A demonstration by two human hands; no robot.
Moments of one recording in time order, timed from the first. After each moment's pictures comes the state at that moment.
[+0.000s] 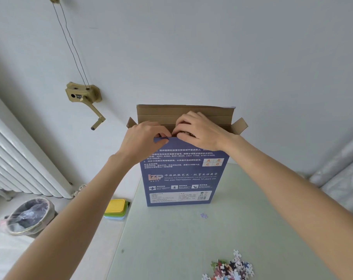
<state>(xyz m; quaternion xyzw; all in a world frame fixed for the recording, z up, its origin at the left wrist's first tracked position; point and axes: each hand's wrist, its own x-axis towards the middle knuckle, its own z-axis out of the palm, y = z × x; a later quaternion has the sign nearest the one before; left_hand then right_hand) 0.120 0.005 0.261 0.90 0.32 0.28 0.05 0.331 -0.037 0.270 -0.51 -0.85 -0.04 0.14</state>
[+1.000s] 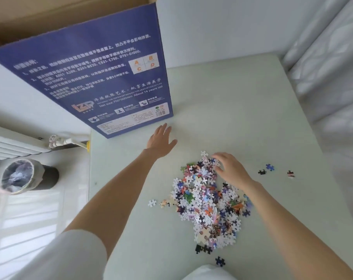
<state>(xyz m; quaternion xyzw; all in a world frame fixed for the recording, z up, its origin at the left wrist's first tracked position) 0.242 -0.118 -0.038 0.90 0.36 -0.16 0.21 0.385 -0.346 -0.028 -0.81 -0.49 0.31 0.12</state>
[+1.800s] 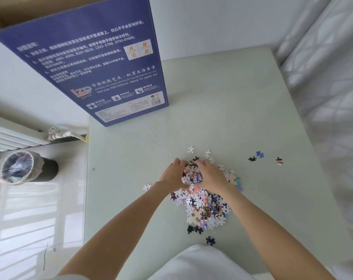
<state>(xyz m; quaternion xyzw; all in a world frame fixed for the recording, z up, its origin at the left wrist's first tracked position) 0.200 -0.269 -0.022 0.87 0.32 -0.22 0.31 0.317 -0.368 -0.025 -0.79 -0.50 0.36 0.03</state>
